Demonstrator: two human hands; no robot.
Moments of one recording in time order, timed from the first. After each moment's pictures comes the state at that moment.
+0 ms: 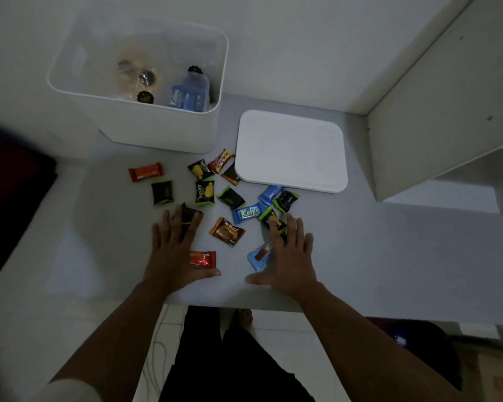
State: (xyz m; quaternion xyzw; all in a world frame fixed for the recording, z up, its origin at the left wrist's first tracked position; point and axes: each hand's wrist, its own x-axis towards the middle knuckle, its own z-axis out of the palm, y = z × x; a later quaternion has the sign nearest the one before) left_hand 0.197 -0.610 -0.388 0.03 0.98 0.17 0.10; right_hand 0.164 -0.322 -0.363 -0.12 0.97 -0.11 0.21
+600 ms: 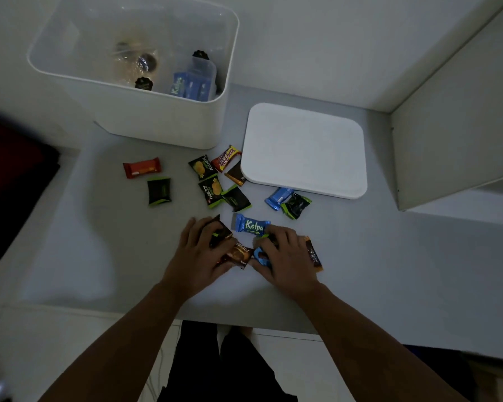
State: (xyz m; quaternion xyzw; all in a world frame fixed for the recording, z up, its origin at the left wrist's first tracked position) left_hand 0.173 -0.571 -0.414 0.17 0.98 0.12 -0.01; right_hand 0.136 -0.325 -0.410 -0.29 0.95 -0.10 -0.01
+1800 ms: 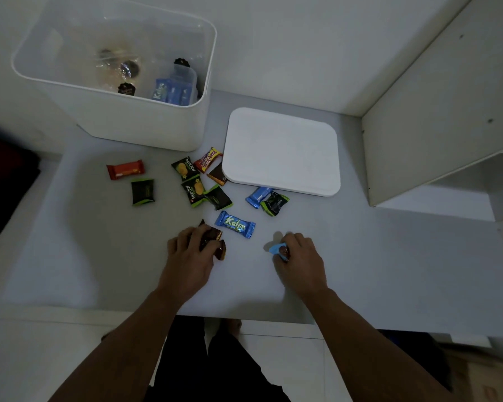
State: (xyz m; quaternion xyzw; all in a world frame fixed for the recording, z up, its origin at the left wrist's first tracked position) left_hand 0.189 -0.543 -0.405 0.08 0.99 0.12 0.00; right_hand 0.151 -0.267 -0.389 -0.08 0.98 -0.19 0.08
